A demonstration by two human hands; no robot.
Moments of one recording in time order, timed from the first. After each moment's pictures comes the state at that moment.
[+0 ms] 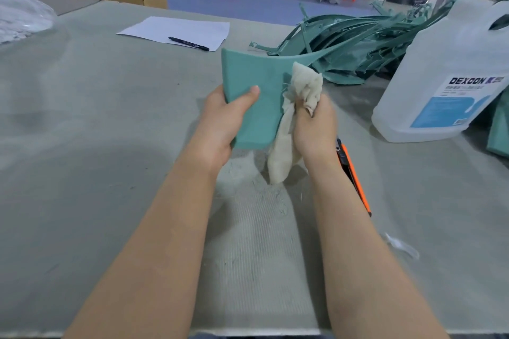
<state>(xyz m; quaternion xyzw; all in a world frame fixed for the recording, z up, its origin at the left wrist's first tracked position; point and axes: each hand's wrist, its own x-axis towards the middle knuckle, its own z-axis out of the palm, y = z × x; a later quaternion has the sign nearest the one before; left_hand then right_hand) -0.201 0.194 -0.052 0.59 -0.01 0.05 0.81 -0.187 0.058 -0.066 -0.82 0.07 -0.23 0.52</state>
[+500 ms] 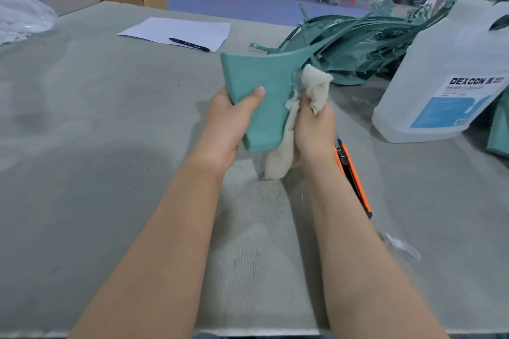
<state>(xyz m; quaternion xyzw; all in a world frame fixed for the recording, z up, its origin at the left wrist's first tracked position) -0.205 0.185 -0.049 0.60 0.00 0.07 0.80 -0.185 0.062 -0.067 -0.79 0.11 -0.21 0.56</state>
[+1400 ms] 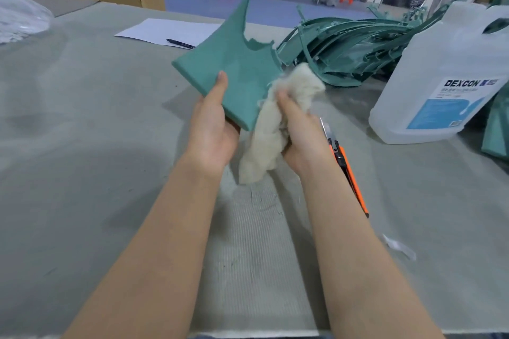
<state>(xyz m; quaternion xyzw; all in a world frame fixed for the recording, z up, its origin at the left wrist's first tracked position) -0.199 0.190 -0.046 0.34 0.04 0.04 0.94 -0.203 0.078 -0.055 -0.62 0.05 -0.04 0.78</state>
